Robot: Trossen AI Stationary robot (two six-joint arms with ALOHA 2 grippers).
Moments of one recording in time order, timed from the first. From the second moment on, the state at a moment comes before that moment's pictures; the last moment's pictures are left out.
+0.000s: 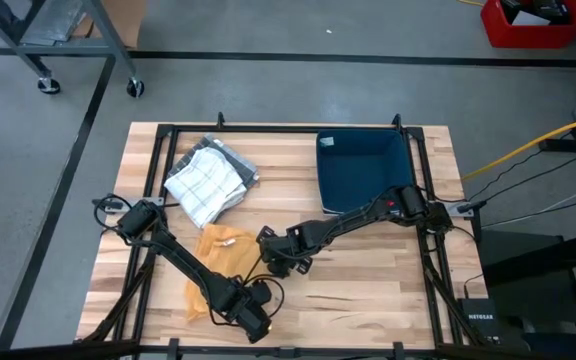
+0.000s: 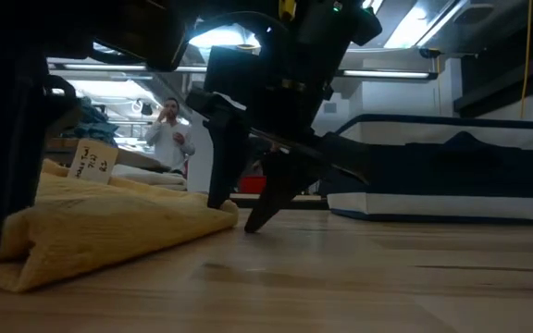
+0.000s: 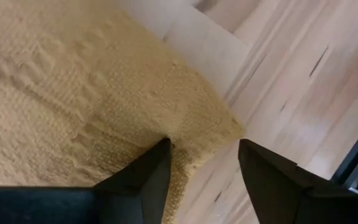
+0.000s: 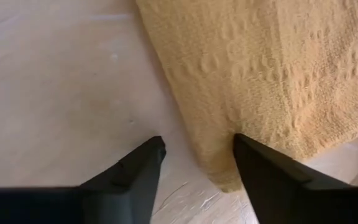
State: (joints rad) left arm -0.65 2.06 1.48 -0.69 -0.11 -1.19; right arm 0.24 2.21 1.61 -0.52 0.12 -0.84
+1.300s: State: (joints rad) left arm -0.66 2.05 1.48 -0.43 -0.11 -1.21; right arm 0.24 2.19 1.64 -0.80 0.12 -0.64
